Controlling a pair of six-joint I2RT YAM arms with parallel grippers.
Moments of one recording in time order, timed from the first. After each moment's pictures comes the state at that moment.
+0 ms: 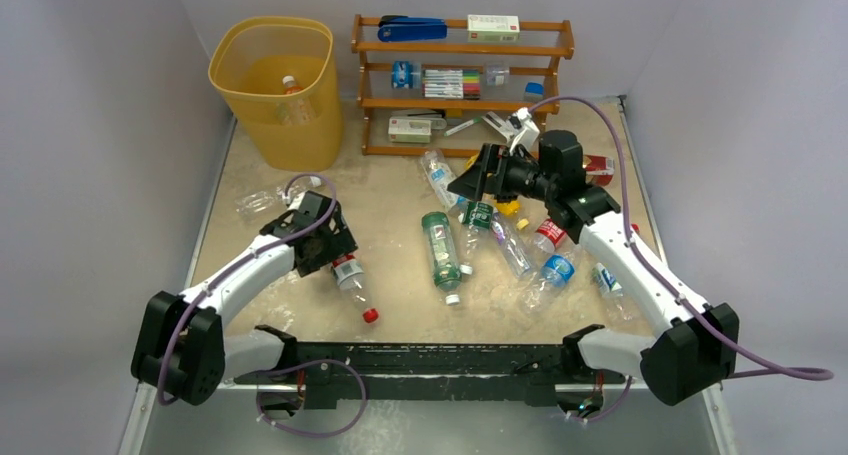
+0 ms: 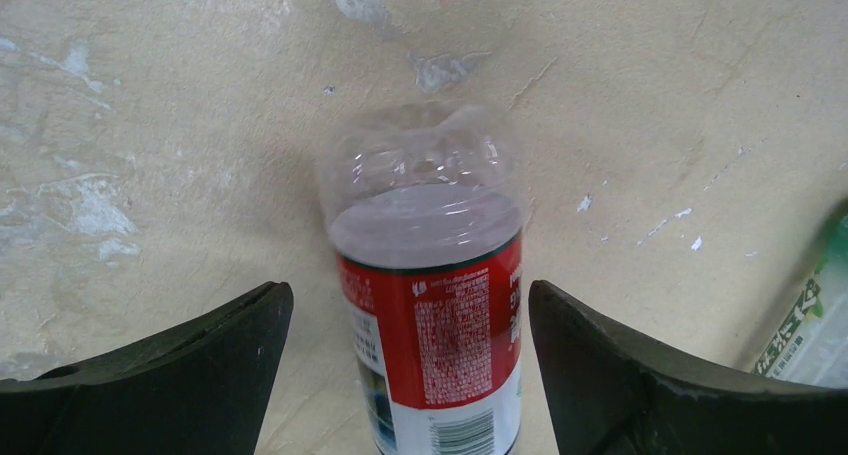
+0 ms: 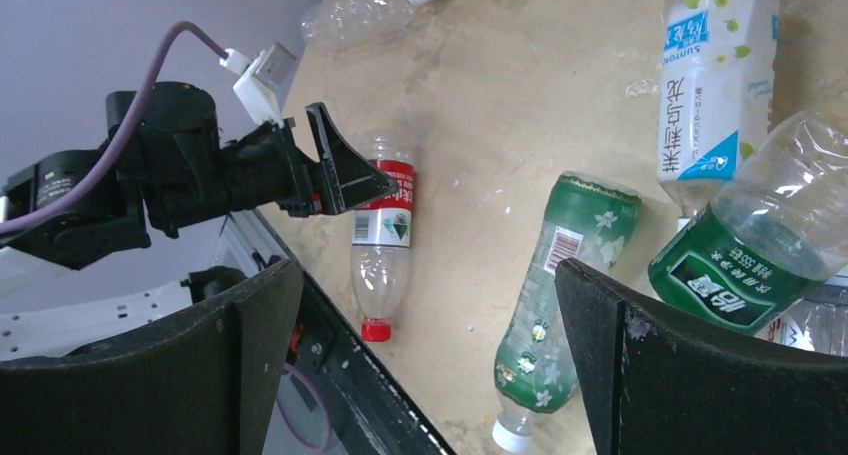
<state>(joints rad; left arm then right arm) -0.36 1.19 0.68 -0.58 -0.18 -0.83 0.39 1.21 1.05 -0.27 -0.50 0.56</state>
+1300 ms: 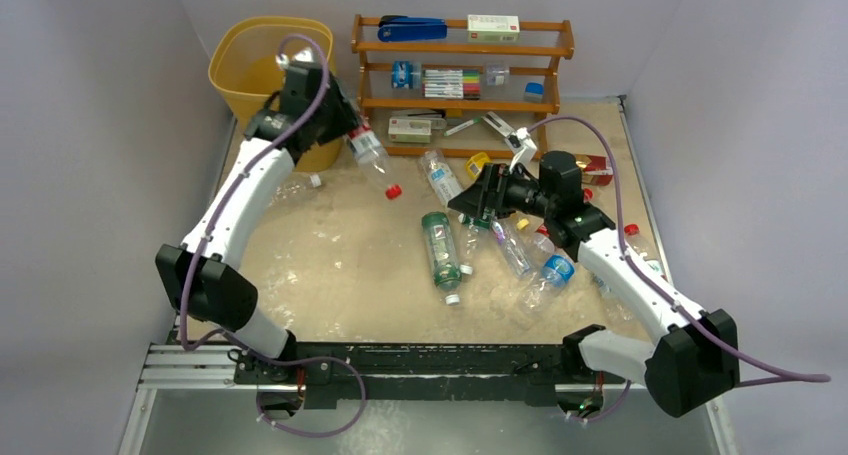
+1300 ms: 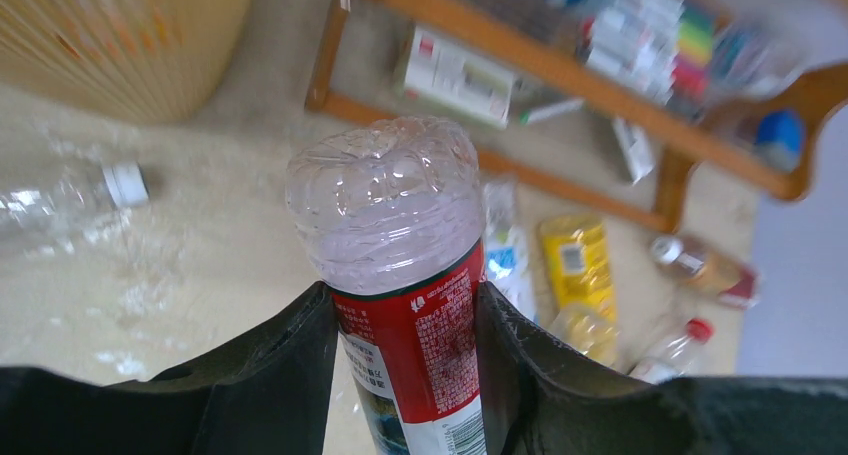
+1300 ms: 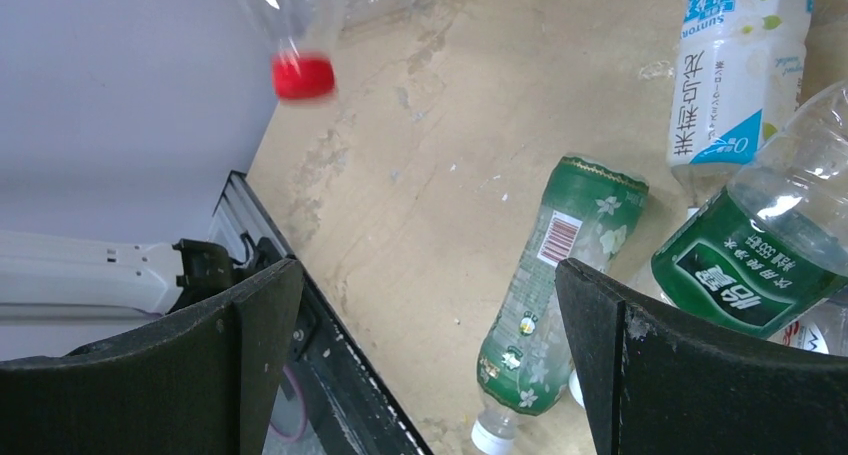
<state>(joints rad) -0.34 1.57 1.62 -0.69 -0.14 -0.67 0.39 1.16 0.85 -0.08 -0.55 0.55</state>
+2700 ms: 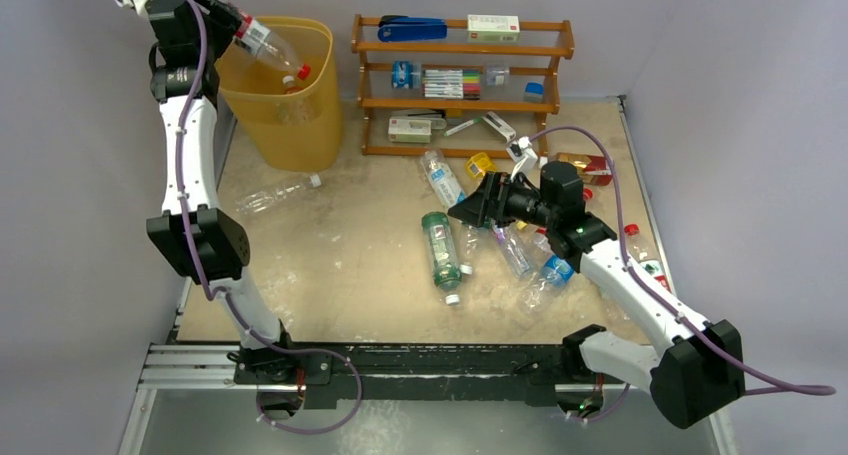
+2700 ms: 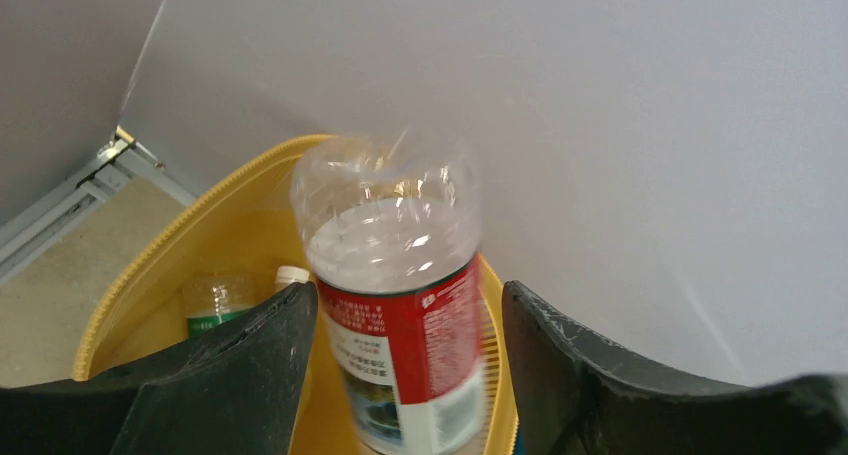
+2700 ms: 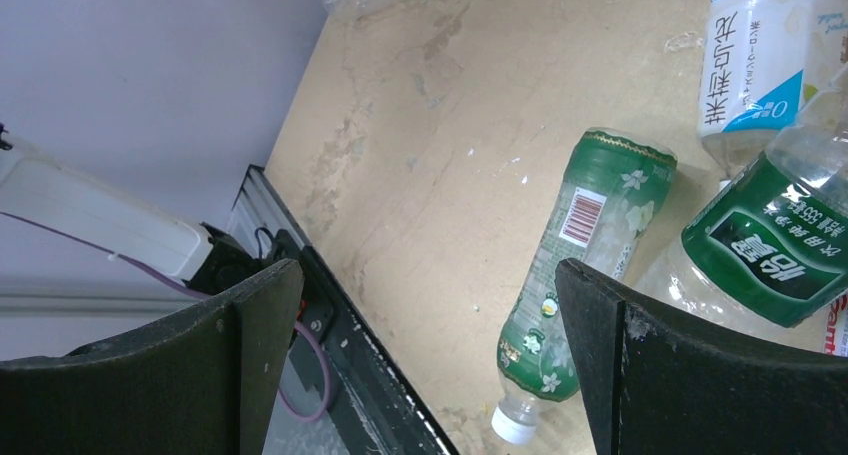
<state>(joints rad) 0.21 1.87 2.13 -0.36 -0.03 -0.75 0.41 1.09 0.78 -0.05 -0.55 0.60</state>
